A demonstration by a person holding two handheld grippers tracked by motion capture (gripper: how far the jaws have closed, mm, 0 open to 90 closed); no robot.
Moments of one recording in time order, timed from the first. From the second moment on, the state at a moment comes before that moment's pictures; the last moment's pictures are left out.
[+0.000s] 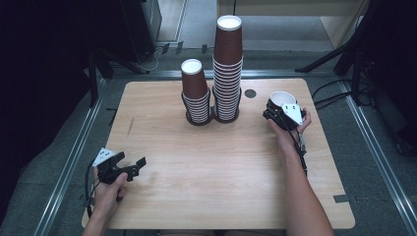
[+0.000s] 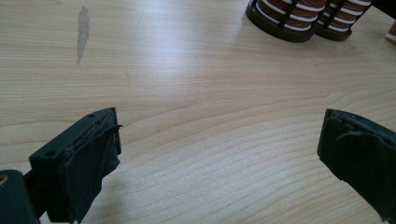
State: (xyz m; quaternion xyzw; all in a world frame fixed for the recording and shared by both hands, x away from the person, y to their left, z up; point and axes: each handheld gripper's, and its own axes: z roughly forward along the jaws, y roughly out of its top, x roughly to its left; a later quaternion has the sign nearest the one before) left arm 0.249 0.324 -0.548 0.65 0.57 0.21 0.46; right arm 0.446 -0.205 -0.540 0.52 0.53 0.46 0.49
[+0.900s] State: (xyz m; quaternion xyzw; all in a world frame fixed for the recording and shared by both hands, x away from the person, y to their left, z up) left arm 0.249 0.322 -0.550 0.65 0.57 0.20 0.46; right arm 0.438 -0.203 -0.542 0.51 0.55 0.46 0.47
